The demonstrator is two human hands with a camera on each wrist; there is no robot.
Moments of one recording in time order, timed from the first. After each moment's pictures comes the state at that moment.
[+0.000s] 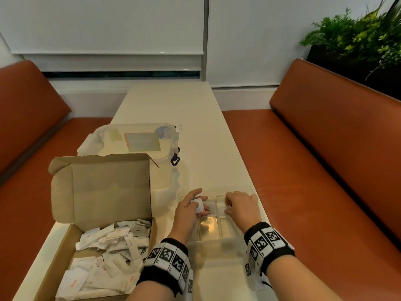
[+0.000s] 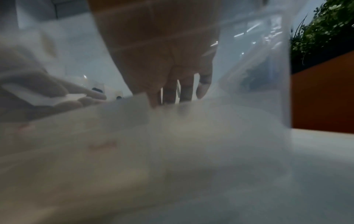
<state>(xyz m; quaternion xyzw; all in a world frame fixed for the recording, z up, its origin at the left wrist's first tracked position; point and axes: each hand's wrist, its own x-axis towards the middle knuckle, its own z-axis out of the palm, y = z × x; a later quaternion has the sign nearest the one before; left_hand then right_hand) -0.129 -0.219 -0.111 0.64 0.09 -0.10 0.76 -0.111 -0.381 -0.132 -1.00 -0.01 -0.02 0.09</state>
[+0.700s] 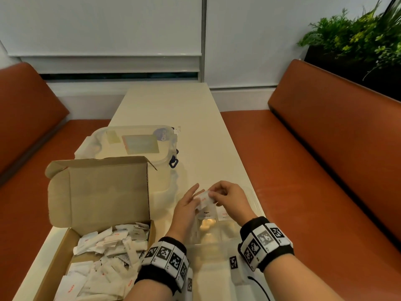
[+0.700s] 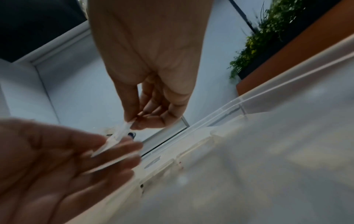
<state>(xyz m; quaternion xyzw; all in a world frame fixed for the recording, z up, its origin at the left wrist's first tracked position) -0.119 -0.219 -0.110 0.64 0.06 -0.11 0.76 -0.109 -0.358 -0.092 -0.80 0.03 0.01 0.60</state>
